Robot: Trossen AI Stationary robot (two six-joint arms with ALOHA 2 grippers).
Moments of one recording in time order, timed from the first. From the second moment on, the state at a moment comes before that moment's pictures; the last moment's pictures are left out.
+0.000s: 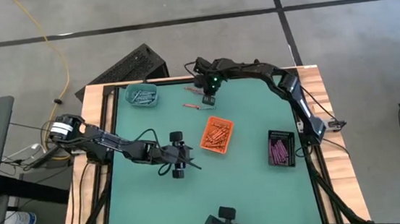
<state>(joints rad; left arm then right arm) -0.20 1.58 0.67 0.26 -0.35 0.11 -0.58 2.28 1.84 -0.78 -0.10 -0.32</state>
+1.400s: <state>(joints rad) -0.14 1.58 0.67 0.22 -0.43 0.26 -0.08 1.52 1.54 -1.57 0.11 -0.43</state>
